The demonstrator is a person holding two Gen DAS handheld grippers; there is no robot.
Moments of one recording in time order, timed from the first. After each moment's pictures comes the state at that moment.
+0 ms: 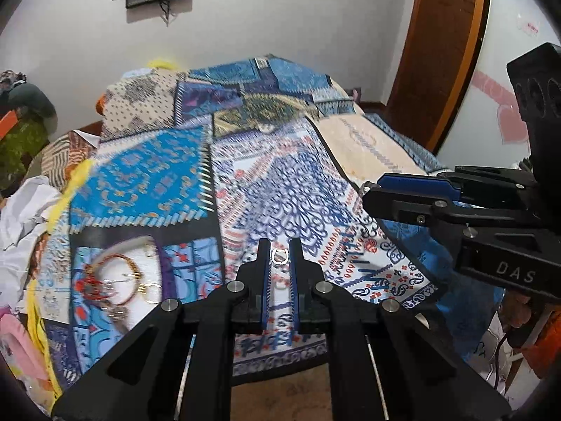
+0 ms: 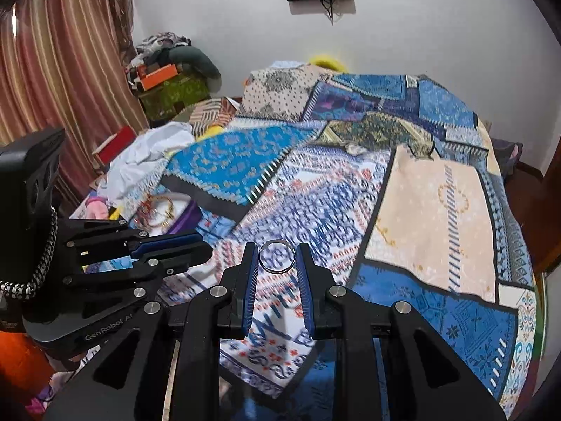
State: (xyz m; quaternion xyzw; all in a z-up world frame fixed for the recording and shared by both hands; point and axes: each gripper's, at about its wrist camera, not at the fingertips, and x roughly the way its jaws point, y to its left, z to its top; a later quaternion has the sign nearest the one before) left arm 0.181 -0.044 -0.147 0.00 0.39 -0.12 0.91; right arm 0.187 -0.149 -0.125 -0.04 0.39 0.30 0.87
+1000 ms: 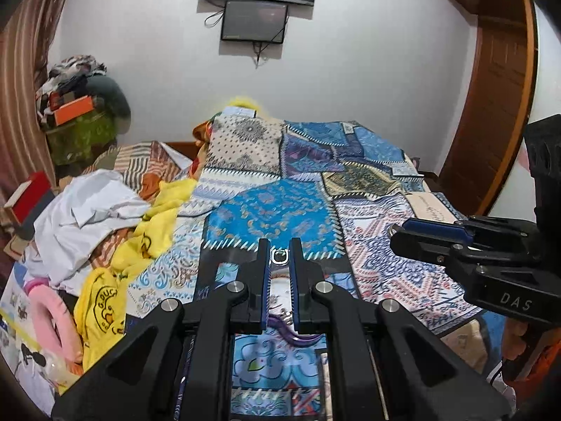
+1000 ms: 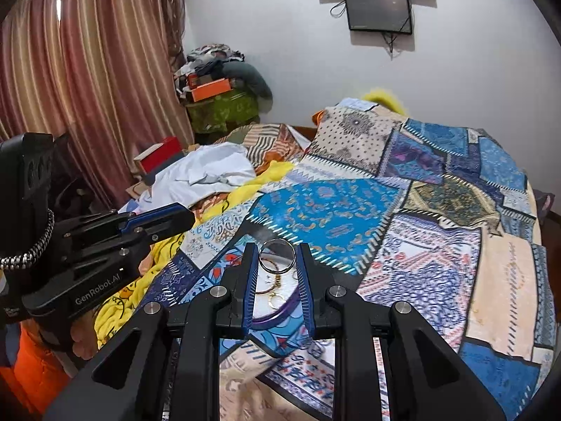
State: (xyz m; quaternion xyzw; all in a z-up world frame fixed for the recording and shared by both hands) left arm 0.135 0.106 -0.105 -0.06 0.30 0.00 0.95; right arm 0.169 -0.028 -0.093 -0.05 0.34 0.37 0.86
